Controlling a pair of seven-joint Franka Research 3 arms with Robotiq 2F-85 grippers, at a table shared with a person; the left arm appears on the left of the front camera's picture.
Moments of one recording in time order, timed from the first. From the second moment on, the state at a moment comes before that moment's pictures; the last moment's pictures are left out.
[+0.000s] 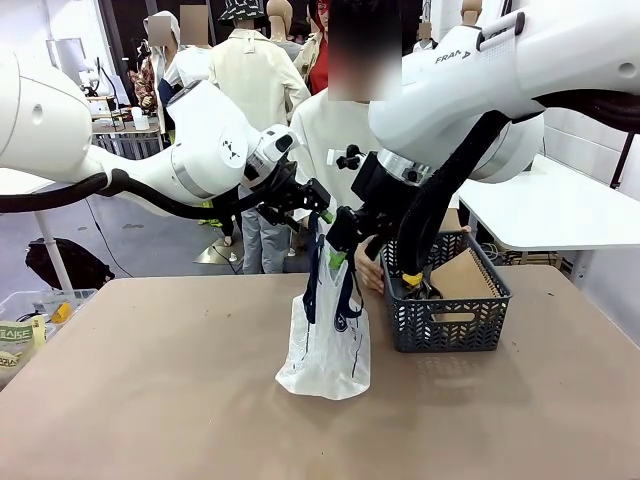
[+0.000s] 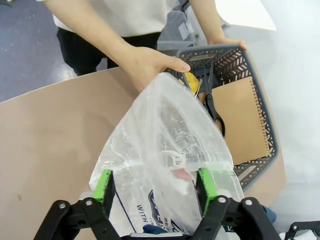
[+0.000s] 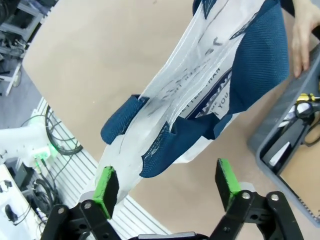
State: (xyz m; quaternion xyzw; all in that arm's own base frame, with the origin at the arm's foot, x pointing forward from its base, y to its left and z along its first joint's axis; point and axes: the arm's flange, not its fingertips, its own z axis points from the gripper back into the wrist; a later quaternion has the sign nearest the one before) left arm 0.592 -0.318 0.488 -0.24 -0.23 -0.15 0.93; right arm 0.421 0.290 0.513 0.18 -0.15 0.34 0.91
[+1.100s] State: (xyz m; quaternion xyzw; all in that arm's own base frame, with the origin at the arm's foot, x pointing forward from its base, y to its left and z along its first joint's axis) left arm 0.592 -0.293 0.497 -0.22 -0.23 -0.15 0.94; right arm 0.425 0.286 0.507 0.10 -0.15 0.37 0.91
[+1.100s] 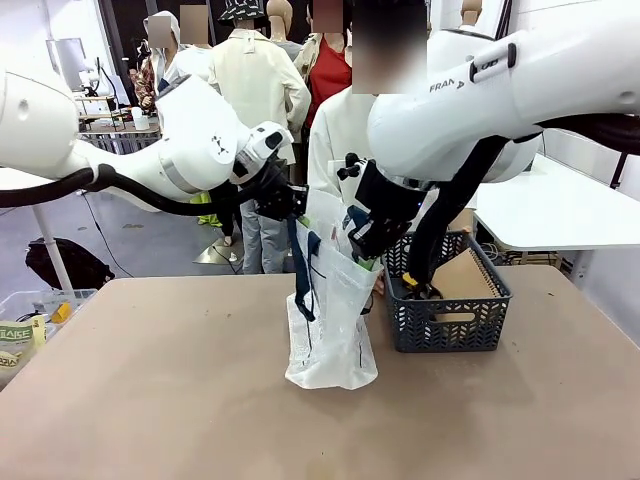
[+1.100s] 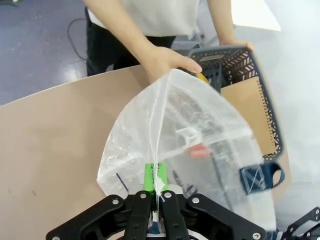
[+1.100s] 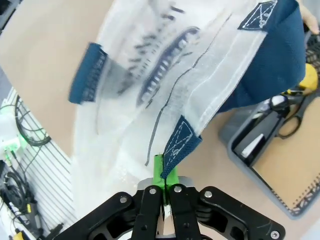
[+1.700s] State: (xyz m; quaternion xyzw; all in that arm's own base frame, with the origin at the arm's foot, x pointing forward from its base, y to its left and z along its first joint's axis) left arm 0.559 -0.184 0.496 -0.15 -0.19 -0.17 0.95; right arm 0.430 0.280 0.492 0.06 -0.12 0.34 0.93
